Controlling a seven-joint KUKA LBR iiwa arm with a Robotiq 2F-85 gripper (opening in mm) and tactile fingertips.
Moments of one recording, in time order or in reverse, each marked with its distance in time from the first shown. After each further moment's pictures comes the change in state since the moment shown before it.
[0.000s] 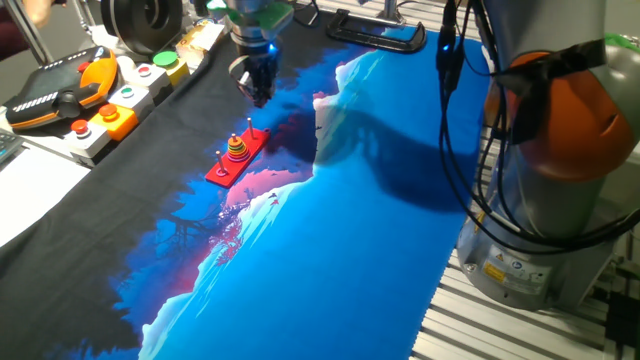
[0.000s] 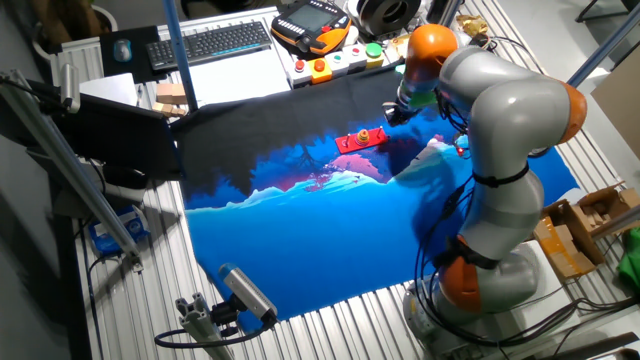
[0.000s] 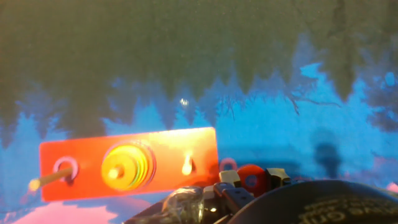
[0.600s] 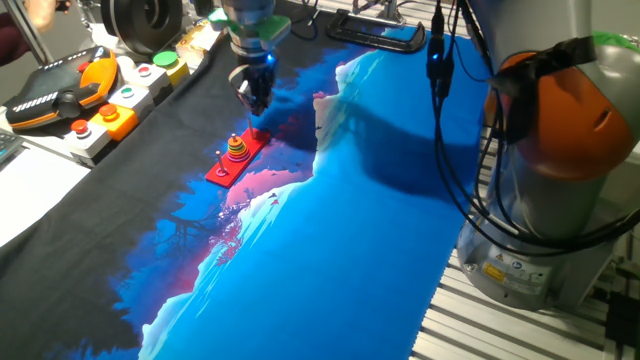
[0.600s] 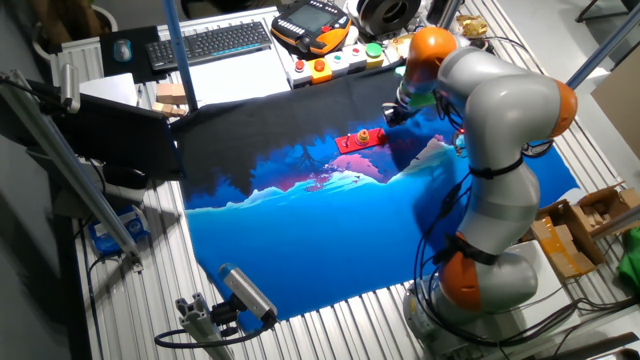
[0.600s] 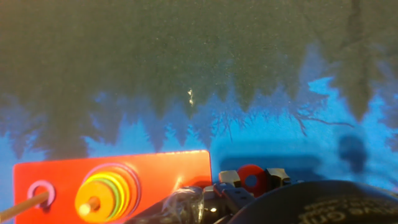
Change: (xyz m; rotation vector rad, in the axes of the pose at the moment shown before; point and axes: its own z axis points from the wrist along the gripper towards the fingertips) arm -0.014 -0.008 0.041 -0.037 -0.001 -0.006
